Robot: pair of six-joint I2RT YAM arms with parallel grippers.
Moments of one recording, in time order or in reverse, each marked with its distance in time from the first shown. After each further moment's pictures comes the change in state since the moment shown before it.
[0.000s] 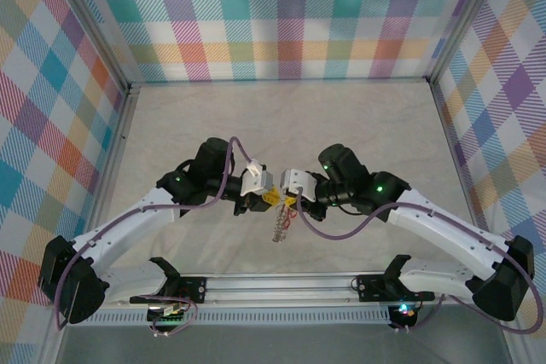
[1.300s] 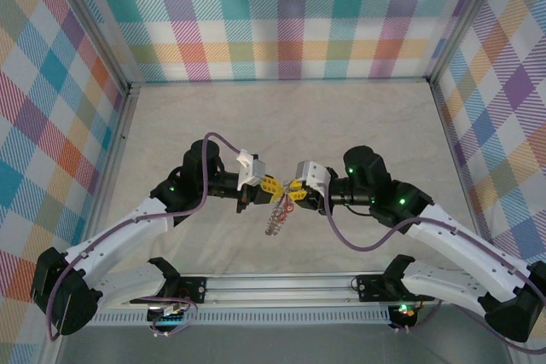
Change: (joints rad) left arm 0.003 -0.081 -0.079 0.337 0.064 -0.330; right arm -0.042 -0.167 -0.079 0.177 -0.059 0.101
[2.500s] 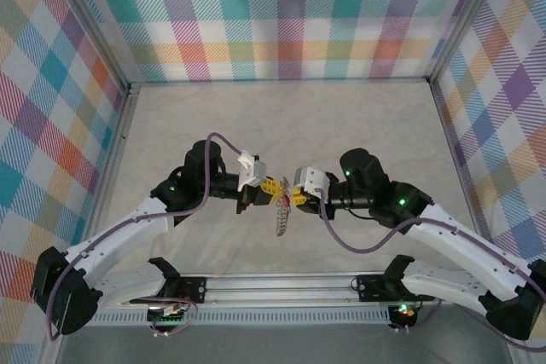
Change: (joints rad) left arm -0.001 0.003 0.003 -0.036 -0.010 0.011; right arm 0.027 0.000 0.017 -0.099 0.041 -0.036
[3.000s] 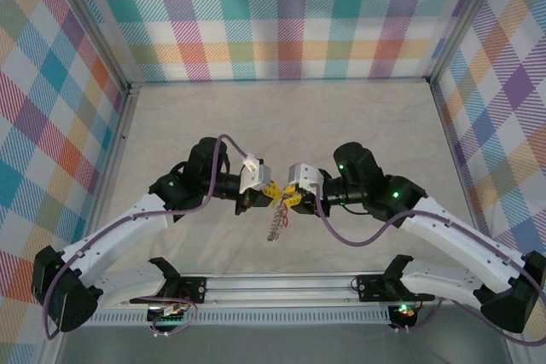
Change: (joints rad) left arm -0.024 0.015 0.074 -0.205 -0.067 0.131; right arm 0.000 0.047 0.050 -0.001 -0.072 0.004
